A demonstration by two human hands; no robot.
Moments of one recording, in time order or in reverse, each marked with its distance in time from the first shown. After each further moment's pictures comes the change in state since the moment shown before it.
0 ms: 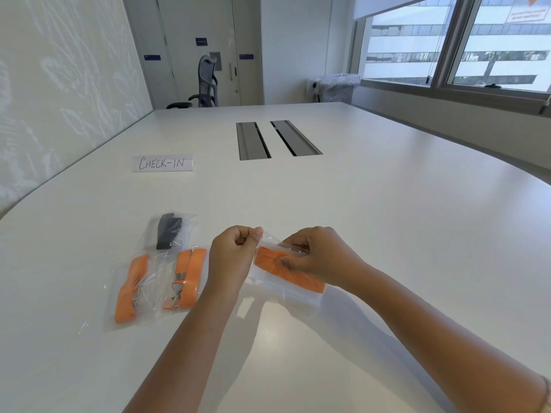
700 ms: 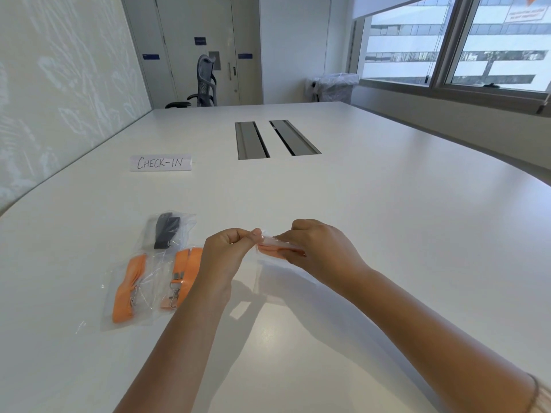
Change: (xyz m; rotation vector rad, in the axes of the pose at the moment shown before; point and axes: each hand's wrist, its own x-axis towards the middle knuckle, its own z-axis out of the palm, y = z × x) left_hand 0.002 0.001 -0.005 -0.220 -0.112 -0.109; right_hand -0.001 0.001 0.002 -0.381 0.179 -0.302
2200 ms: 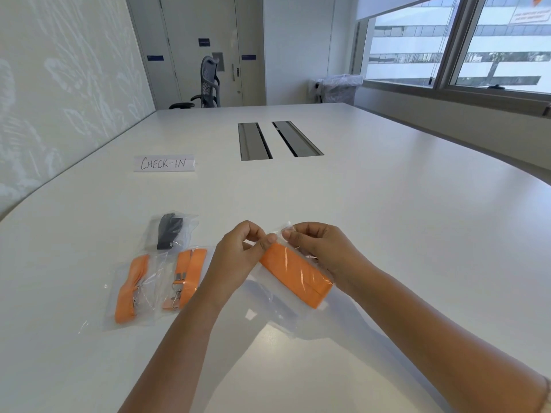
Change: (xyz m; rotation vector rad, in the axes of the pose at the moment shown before) left_hand 0.001 -0.002 -0.001 0.332 -0.136 0.229; right_hand 0.004 0.000 0.001 1.177 -0.047 0.702
